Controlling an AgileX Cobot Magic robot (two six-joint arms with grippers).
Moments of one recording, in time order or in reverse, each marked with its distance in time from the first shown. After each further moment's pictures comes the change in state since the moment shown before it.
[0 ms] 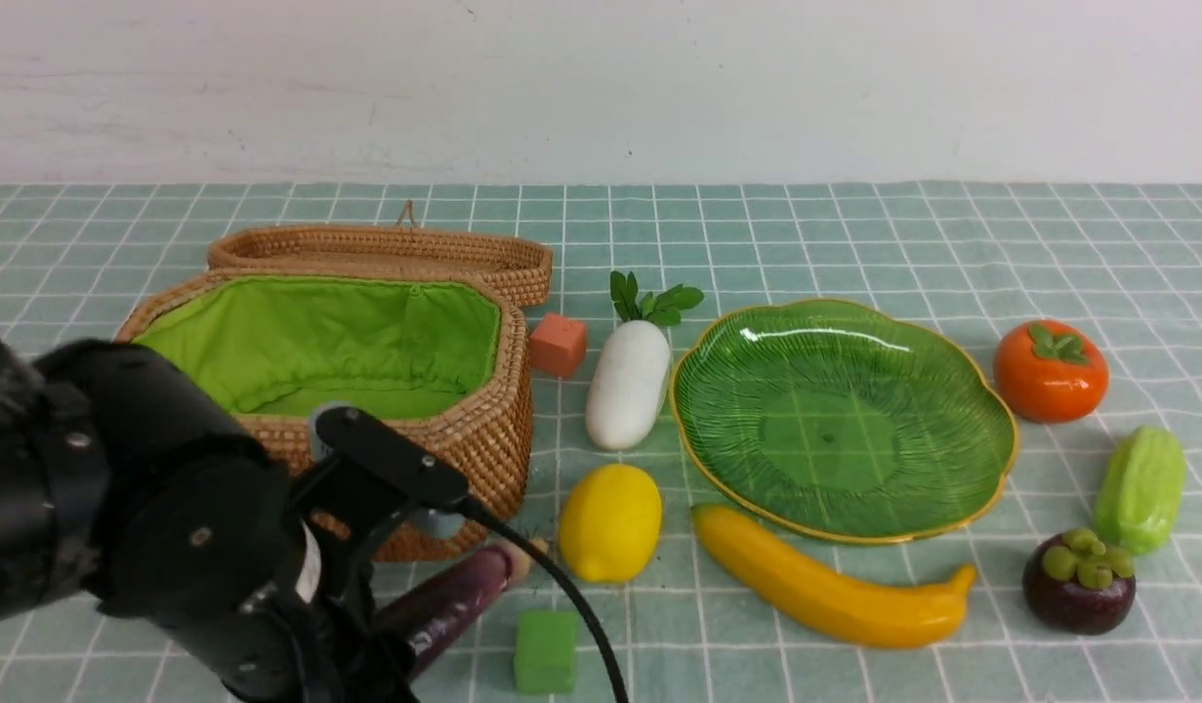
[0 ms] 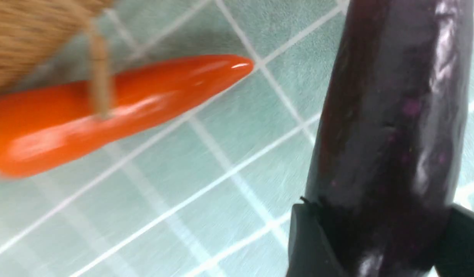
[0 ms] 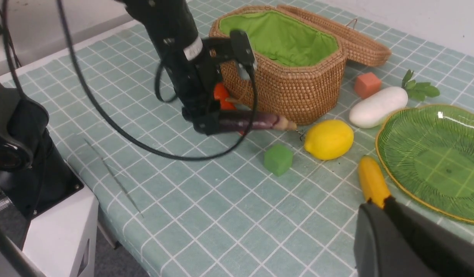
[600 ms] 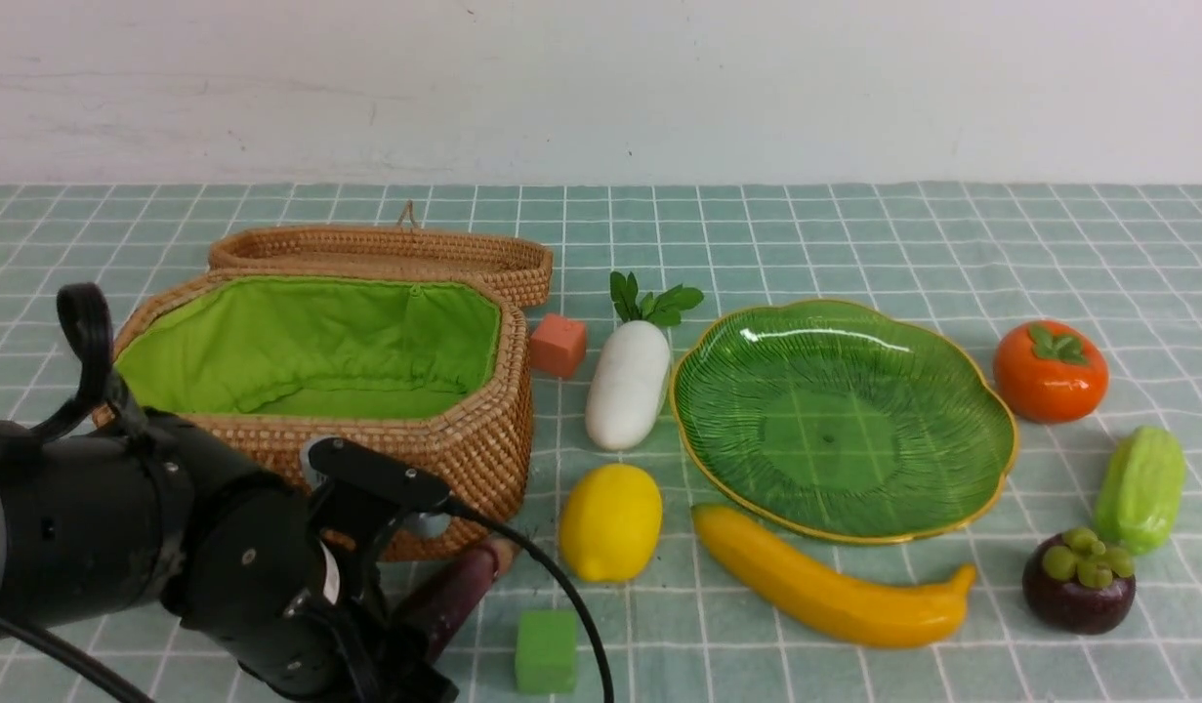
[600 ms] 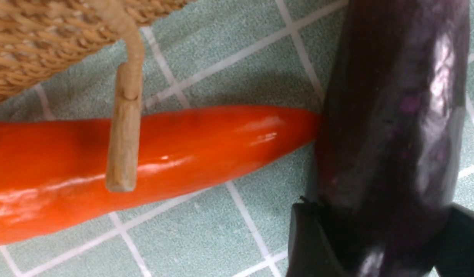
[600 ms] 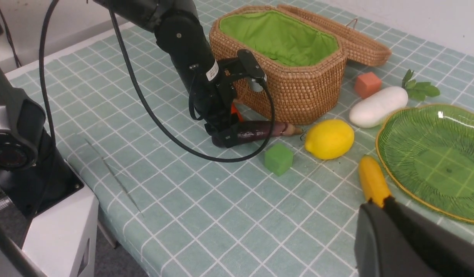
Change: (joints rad) right arm 0.000 0.000 0.000 0.000 0.000 0.000; left arm 0.132 0.215 0.107 -0.079 -0.361 -0.006
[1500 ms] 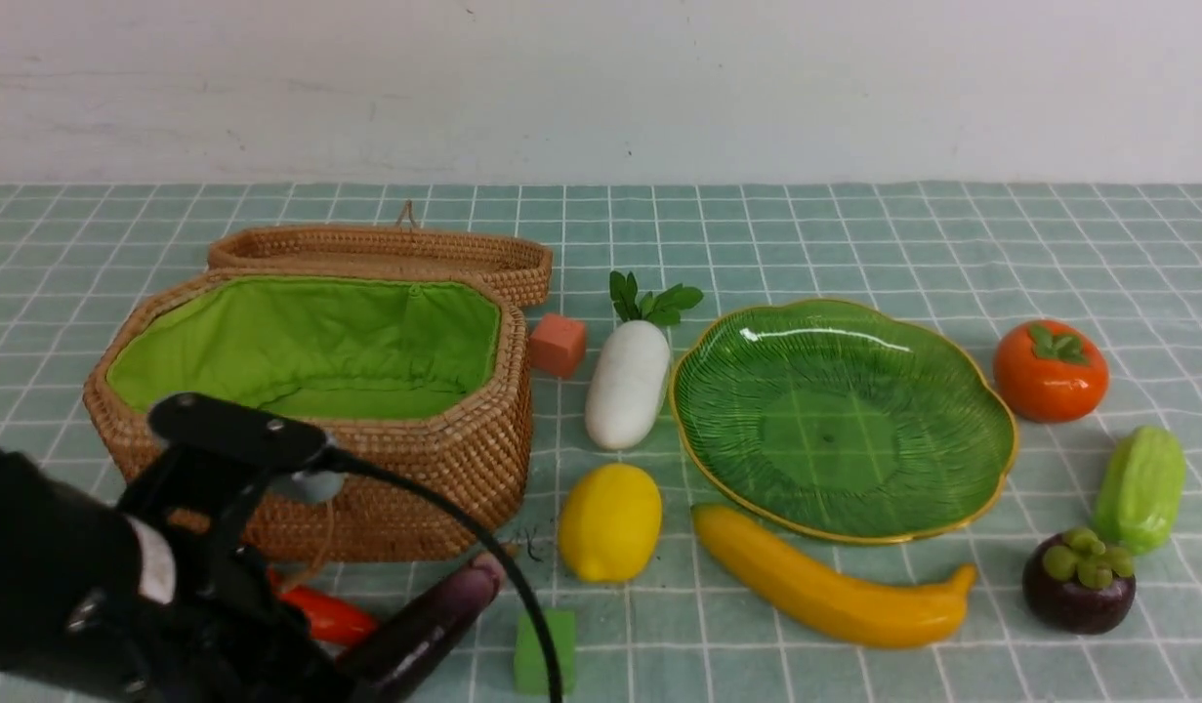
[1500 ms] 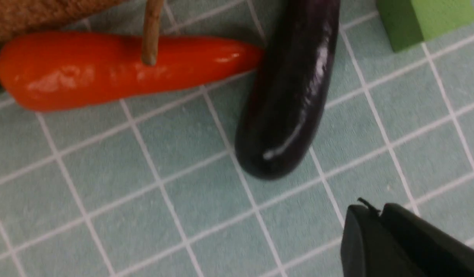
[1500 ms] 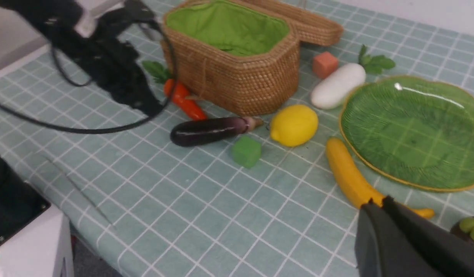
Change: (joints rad) right arm -0.013 0.014 0.001 -0.077 -0.011 0.090; left arm 0.000 -0.345 0.016 -0.099 0.218 0.001
